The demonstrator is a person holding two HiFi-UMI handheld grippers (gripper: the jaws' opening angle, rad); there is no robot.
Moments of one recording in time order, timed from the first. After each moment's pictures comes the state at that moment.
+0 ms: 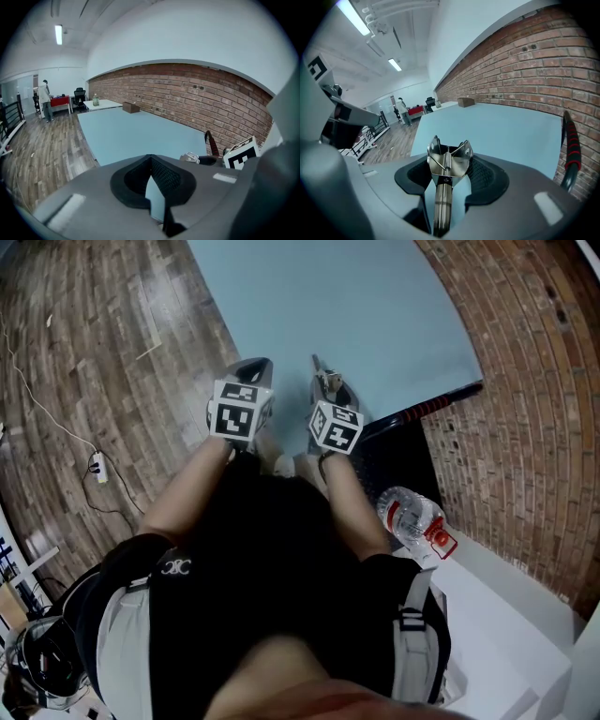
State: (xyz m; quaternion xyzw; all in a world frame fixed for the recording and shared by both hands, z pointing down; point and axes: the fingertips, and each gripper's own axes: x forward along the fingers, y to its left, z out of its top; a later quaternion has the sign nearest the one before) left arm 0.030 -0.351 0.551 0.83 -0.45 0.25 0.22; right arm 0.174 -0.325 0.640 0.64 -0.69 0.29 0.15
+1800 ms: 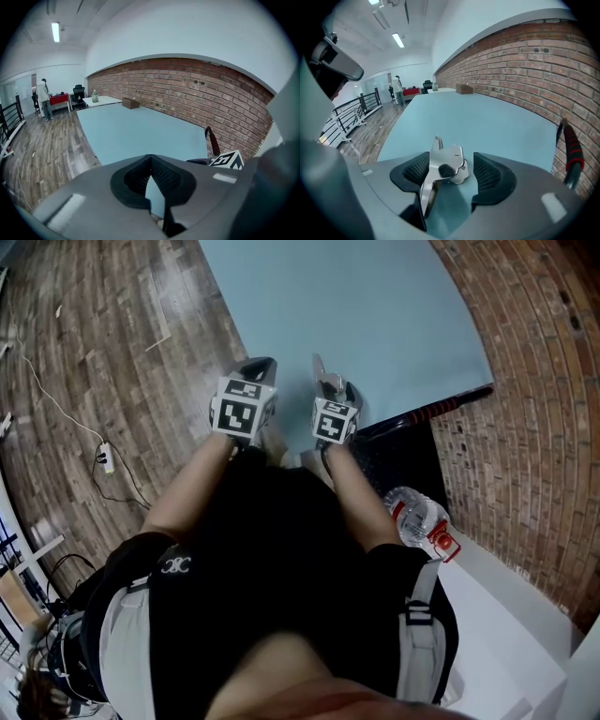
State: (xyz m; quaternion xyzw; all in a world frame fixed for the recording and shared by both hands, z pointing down) left arm 0.023 -0.348 0.563 0.82 -0.44 0.27 0.23; right arm 0.184 -0.322 0.711 0.65 -0.66 0.26 0.27
